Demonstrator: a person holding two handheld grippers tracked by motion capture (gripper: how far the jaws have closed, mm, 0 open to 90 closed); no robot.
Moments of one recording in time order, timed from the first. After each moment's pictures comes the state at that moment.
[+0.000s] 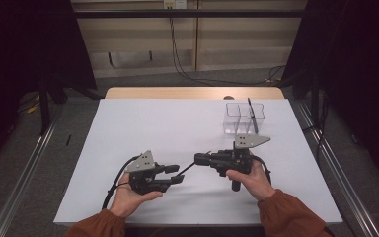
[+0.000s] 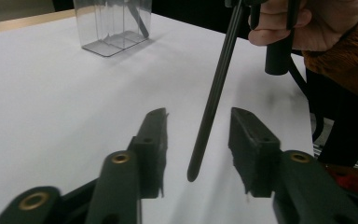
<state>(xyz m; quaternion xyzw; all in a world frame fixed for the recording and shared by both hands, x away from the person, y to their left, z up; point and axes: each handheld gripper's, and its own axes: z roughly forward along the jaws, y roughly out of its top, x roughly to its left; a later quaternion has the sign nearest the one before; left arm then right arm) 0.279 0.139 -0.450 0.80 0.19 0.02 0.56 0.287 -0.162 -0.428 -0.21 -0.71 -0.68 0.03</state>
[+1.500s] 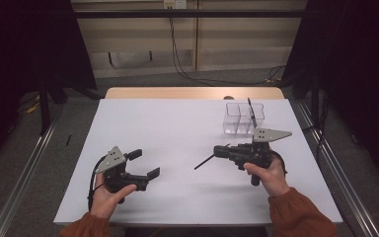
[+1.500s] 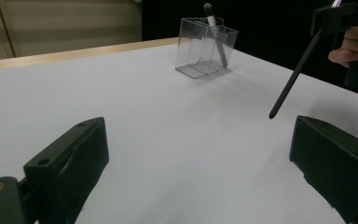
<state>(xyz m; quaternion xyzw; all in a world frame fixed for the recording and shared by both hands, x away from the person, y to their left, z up) 0.279 0.198 -0.443 0.74 0.30 0.13 0.58 0.289 -0.208 -0.412 -0.26 -0.72 -0.64 -0.03</state>
